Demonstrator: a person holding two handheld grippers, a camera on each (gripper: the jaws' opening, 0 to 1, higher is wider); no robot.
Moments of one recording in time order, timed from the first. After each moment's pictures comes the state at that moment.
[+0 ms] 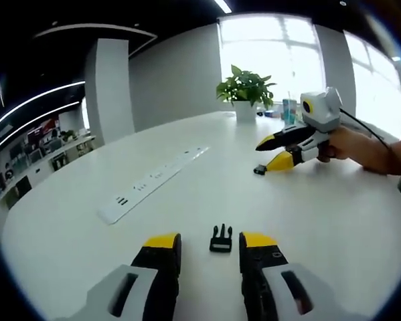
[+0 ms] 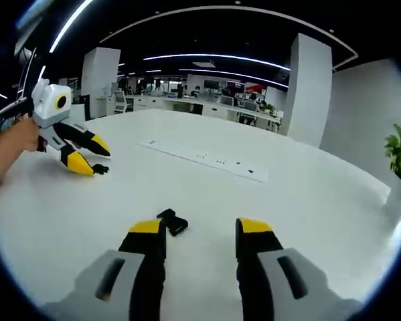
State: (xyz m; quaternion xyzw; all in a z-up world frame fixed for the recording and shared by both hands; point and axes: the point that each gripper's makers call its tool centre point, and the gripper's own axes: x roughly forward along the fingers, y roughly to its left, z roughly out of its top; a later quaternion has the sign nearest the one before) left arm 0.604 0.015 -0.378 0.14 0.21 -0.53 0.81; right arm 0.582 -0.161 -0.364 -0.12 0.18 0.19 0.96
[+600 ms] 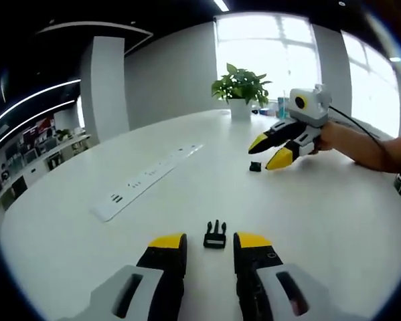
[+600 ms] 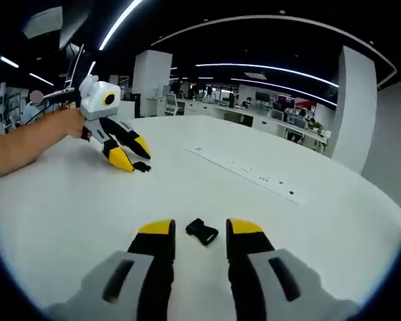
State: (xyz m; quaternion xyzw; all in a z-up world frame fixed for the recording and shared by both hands) left arm 0.598 0.014 -0.381 0.14 0.21 -0.54 0.80; right arm 0.581 -0.139 -0.363 -0.16 0.16 0.34 0.91
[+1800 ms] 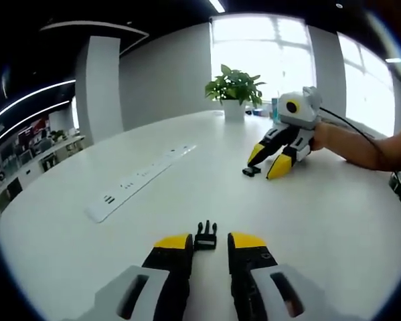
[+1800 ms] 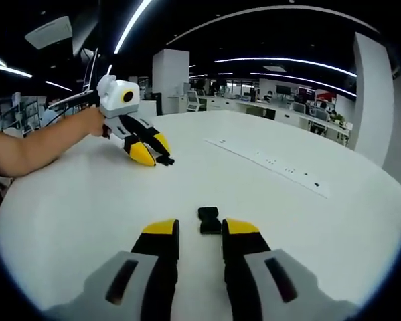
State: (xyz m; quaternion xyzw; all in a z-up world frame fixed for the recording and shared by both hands) left arm 0.592 0.013 -0.381 0.14 0.21 -0.56 0.79; right arm 0.556 -0.119 -0.374 -0.13 0.18 0.40 0.89
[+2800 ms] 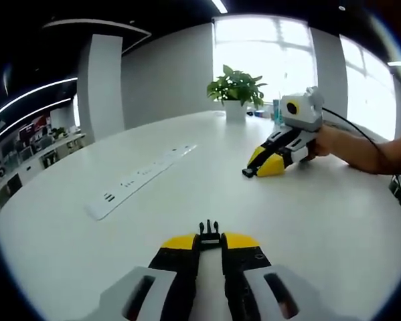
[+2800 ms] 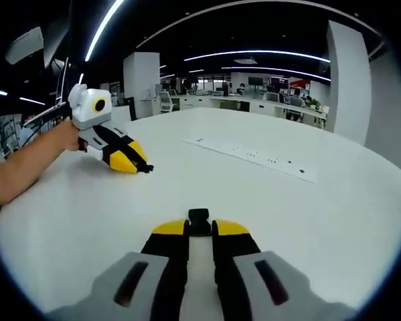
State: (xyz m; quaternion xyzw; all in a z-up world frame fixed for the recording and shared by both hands) left arm 0.590 0.013 -0.380 0.13 0.22 -0.55 0.79; right arm 0.568 -0.125 -0.372 -0.09 0.21 0.32 0.92
